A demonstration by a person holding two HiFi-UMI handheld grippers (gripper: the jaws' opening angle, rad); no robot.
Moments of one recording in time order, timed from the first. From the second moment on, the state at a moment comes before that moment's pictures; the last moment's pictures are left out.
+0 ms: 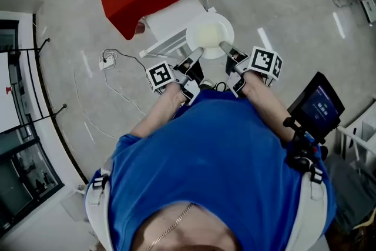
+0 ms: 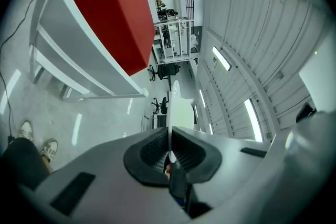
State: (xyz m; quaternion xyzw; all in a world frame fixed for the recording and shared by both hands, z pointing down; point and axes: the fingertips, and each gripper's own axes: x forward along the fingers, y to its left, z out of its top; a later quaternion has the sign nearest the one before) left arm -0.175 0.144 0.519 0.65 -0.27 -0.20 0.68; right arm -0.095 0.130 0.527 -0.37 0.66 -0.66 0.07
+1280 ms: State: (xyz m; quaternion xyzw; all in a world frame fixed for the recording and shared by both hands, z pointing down) left arm -0.160 0.132 0.522 0.66 -0.27 -0.20 0.67; right arm -0.076 0.115 0.522 -0.38 0.66 -0.64 0.09
